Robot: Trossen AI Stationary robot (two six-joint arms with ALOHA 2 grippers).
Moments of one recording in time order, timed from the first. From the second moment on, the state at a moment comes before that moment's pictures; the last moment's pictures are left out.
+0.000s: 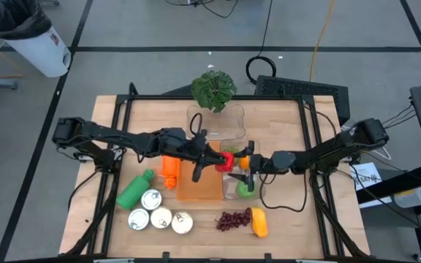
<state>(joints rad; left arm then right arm) -0.04 1.50 0.99 0.35 0.13 -0.14 0.21 1.40 0.47 0.88 0.26 -0.02</state>
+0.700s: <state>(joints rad) -0.04 1.68 0.99 0.50 0.13 -0.21 0.22 0.88 0.47 0.37 0.26 0.01</state>
